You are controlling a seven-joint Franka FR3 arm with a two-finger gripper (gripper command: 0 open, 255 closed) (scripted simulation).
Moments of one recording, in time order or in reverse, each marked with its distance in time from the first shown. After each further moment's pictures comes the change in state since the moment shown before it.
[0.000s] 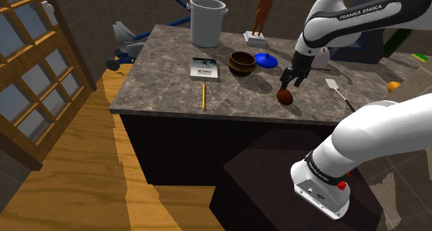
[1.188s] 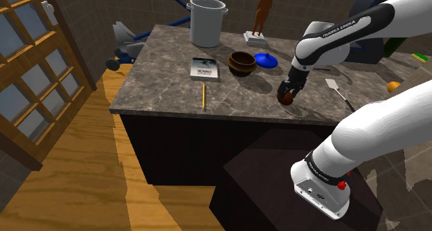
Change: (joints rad) arm 0.000 0.187 -0.099 -0.058 0.013 0.246 -0.085
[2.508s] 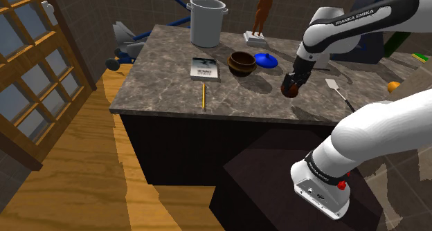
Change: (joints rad) arm -0.019 -0.121 0.034 0.045 -0.017 -0.163 0.027
